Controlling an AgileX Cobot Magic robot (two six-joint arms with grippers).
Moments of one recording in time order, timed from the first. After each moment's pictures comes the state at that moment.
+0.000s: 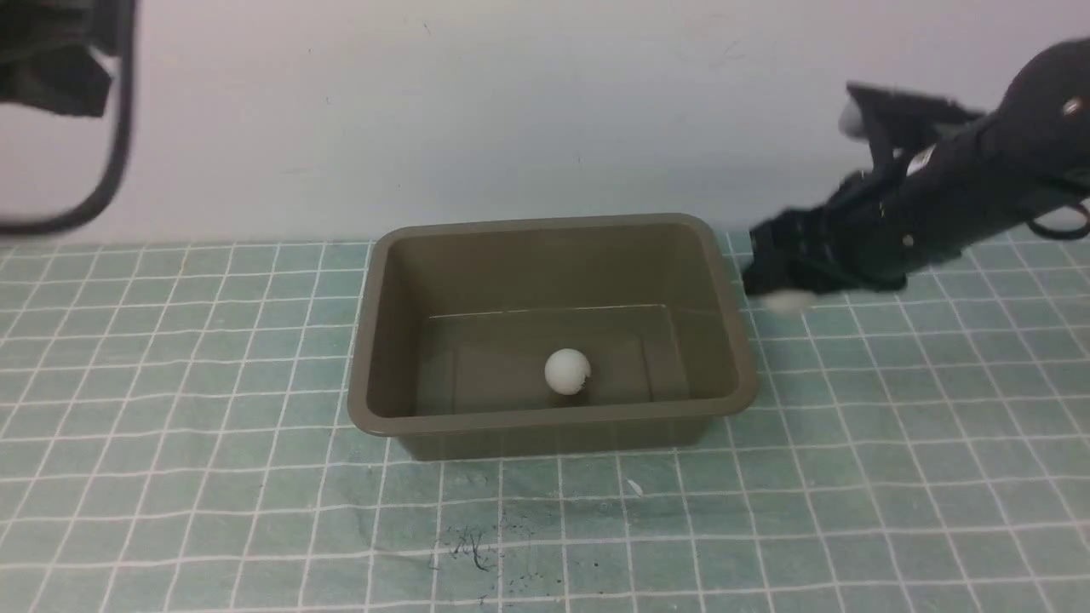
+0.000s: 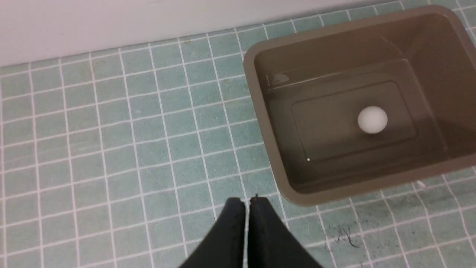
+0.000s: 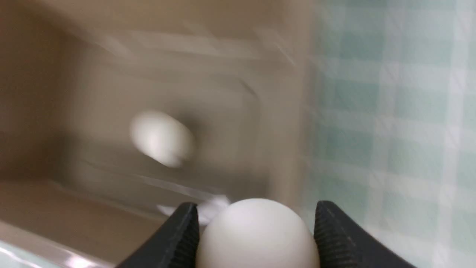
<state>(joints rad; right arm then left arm) 0.26 1.67 -1.30 0.49 0.73 -0.21 -0.12 1.21 -1.56 -0.09 1.25 0.04</state>
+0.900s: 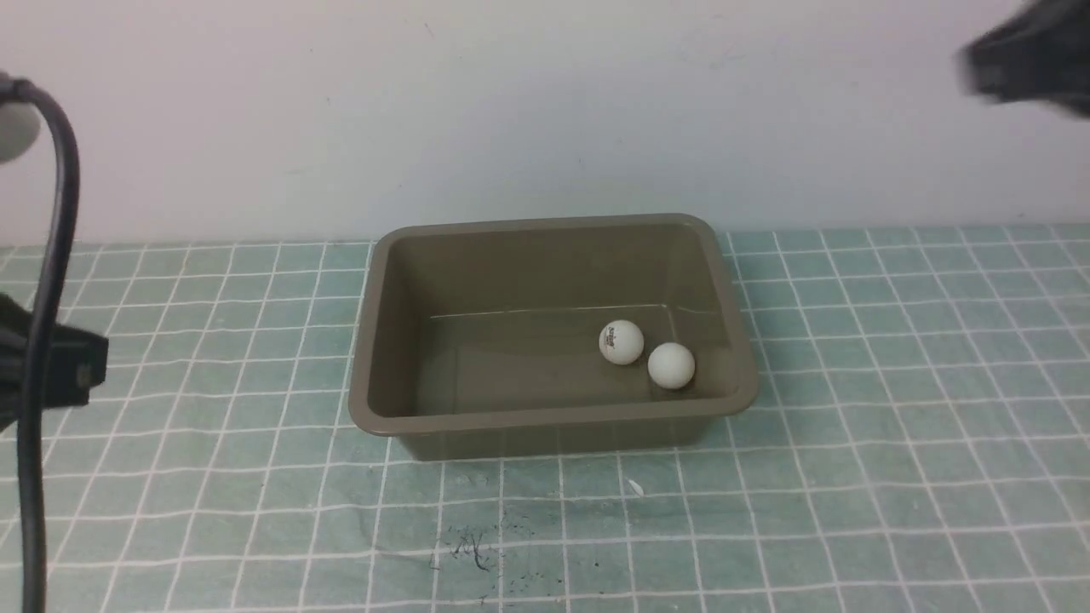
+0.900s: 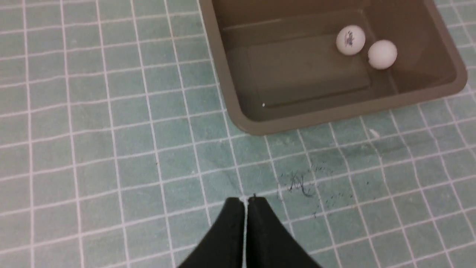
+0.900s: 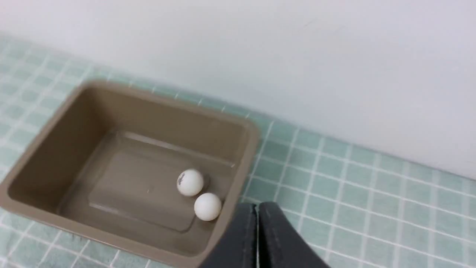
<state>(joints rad) 0.34 1.04 -1.33 -0.03 0.98 0.07 -0.12 0.84 -1.02 -0.25 1.00 0.04</state>
